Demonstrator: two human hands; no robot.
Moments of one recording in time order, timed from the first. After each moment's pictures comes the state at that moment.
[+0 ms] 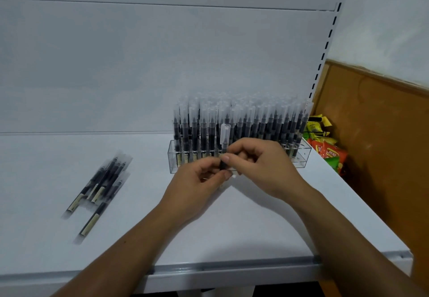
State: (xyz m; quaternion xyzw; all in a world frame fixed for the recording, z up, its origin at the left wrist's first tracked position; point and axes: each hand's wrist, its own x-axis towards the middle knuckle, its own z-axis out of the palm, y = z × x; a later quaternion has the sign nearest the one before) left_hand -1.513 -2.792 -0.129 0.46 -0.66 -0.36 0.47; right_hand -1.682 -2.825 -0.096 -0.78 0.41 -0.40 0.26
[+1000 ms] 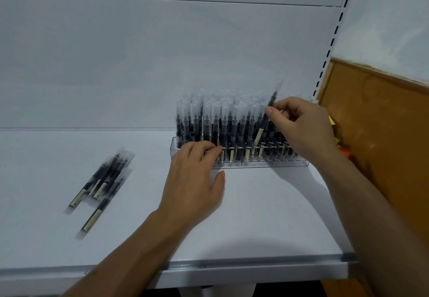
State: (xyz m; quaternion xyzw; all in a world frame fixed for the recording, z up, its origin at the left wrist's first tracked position) left_hand -1.513 -2.789 -0.135 0.58 -0.74 0.06 0.33; right_hand -1.723 -2.864 -0.064 -0.71 0.49 -0.51 0.08
